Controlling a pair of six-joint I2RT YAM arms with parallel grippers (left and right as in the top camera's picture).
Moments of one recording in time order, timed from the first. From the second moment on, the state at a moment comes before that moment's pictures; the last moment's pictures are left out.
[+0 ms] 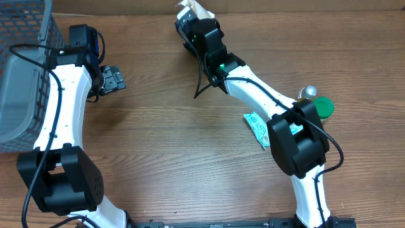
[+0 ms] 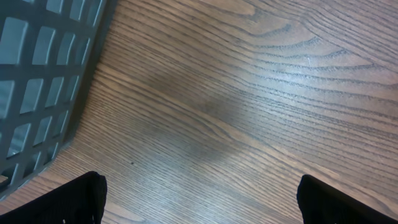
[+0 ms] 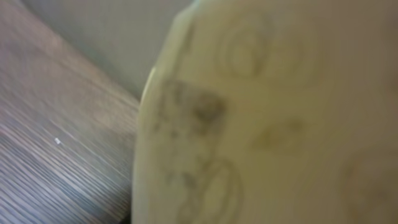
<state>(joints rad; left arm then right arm) 0.10 1.82 1.60 -1.10 -0.18 -0.33 0.55 2.20 1.76 0.08 0.29 -0.42</state>
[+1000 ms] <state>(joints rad) 0.10 1.82 1.60 -1.10 -0.18 -0.33 0.42 1.88 1.51 -0.93 -0.28 0.37</state>
